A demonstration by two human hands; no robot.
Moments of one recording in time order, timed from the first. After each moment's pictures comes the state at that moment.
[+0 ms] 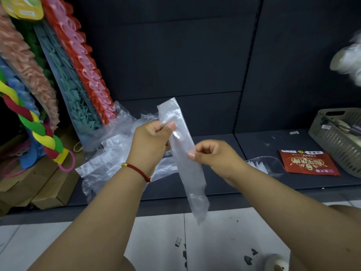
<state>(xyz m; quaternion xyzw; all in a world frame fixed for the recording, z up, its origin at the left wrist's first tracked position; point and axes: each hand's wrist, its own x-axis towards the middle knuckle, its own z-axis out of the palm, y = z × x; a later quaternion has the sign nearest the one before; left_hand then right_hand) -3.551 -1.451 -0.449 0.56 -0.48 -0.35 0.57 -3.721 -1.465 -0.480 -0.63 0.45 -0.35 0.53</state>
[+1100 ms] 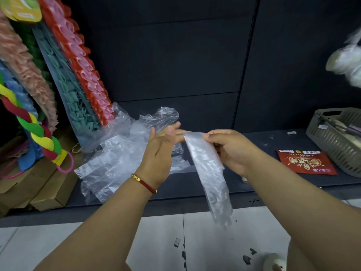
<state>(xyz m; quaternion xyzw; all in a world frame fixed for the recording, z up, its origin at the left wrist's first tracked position) -3.562 -1.437 -0.471 0.47 -0.65 -0.29 0.51 -3.742 -1.477 -0.458 -0.51 0.43 -0.39 0.64</state>
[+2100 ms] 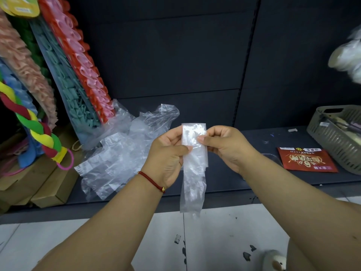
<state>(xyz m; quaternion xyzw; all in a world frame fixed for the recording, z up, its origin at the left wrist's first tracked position) -3.582 -1.436 -0.469 0.40 -0.40 -0.58 0.59 -3.735 -1.481 -0.471 -0.54 0.42 -0.44 0.59</state>
